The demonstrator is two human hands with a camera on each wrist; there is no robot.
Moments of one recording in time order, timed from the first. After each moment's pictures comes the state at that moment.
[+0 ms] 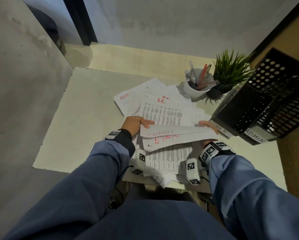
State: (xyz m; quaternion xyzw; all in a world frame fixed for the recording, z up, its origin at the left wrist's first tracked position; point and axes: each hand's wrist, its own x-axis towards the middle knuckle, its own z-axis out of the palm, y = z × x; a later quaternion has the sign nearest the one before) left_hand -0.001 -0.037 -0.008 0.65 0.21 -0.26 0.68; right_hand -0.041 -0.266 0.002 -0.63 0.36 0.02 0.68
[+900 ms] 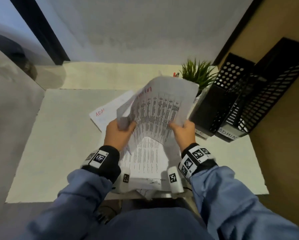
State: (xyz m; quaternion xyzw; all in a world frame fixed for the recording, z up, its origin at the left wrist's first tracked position) left_hand -0.016 -0.072 0.060 0.79 0.07 -0.11 0.60; right_hand -0.044 -0.254 0.068 -0.72 0.28 -0.03 0.64
